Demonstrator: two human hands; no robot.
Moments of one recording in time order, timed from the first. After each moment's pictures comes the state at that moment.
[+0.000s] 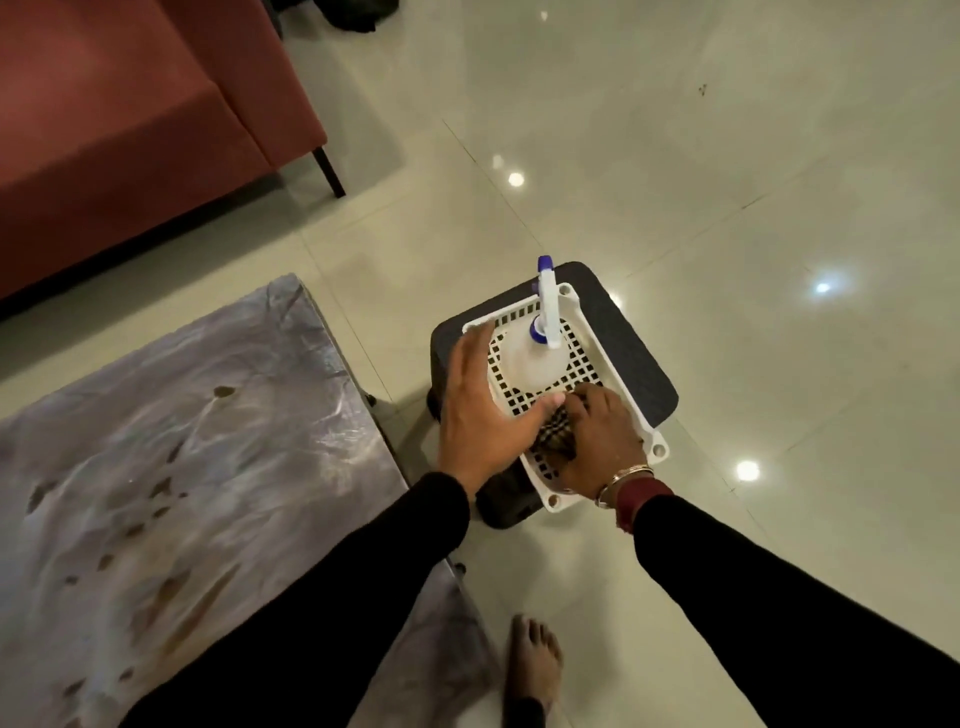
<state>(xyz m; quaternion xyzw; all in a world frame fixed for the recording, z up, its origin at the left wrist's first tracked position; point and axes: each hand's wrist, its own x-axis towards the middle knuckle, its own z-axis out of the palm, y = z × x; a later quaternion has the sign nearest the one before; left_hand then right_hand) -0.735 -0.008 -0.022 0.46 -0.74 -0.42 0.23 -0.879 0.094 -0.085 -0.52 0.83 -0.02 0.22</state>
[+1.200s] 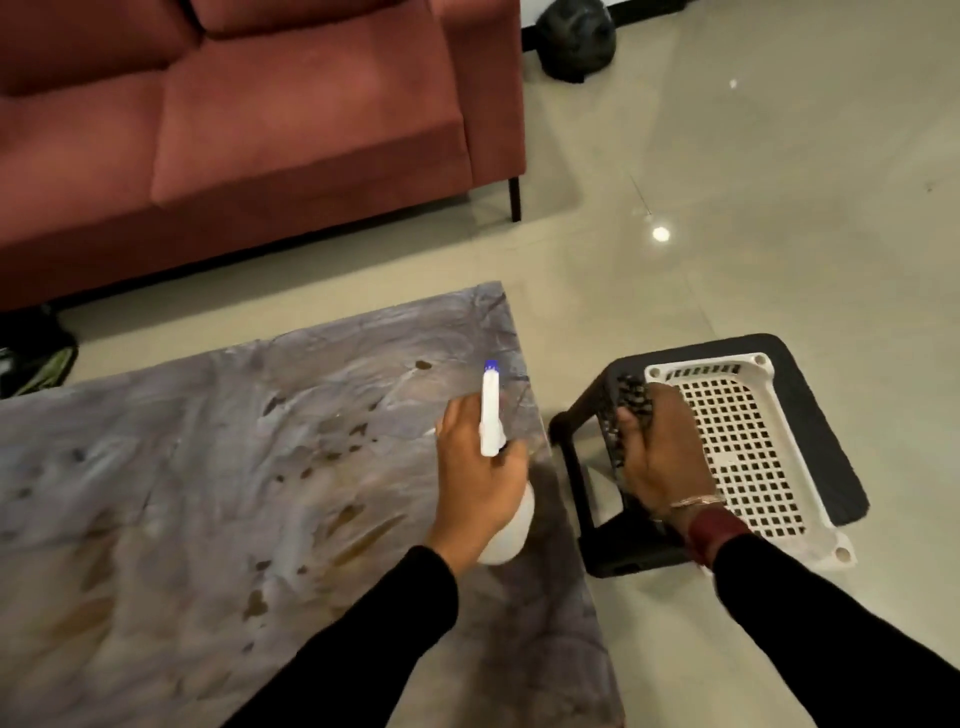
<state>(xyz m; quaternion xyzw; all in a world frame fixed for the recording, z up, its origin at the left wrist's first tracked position) -0.567 -0.016 0.046 0.63 -0.59 -0.37 0.34 -0.780 0.006 -0.034 -0.56 0.73 -0.35 0.19</state>
